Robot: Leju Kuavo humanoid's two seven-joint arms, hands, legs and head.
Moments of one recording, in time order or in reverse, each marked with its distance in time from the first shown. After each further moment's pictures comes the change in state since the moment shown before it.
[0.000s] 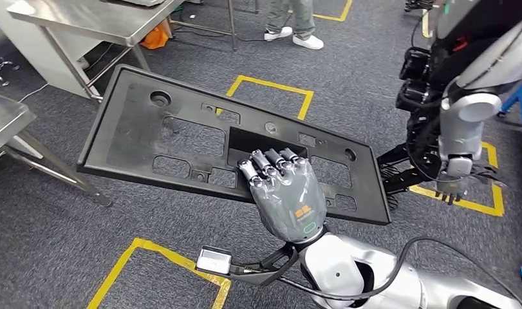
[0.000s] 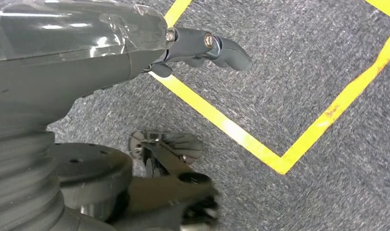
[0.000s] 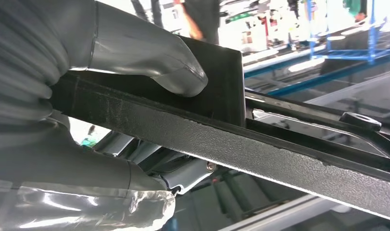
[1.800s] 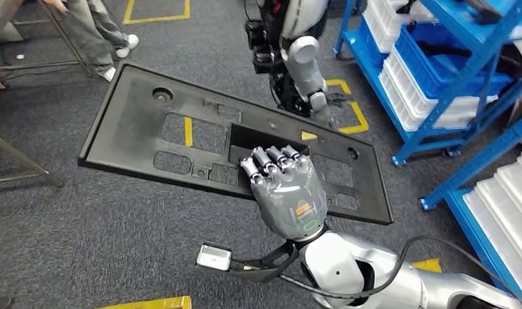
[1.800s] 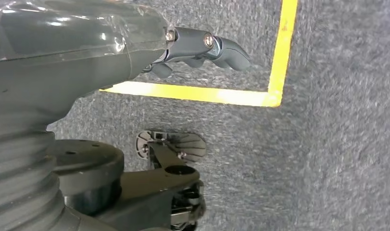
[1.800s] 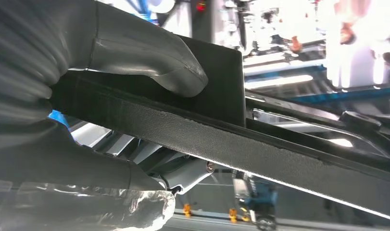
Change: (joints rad) left arm -0.006 -0.004 -0.001 0.000 -0.006 -0.001 0.004; right arm -0.014 0.000 0.000 0.000 0.000 0.008 0.005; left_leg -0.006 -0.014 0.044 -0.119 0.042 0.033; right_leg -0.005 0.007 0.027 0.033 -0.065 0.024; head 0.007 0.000
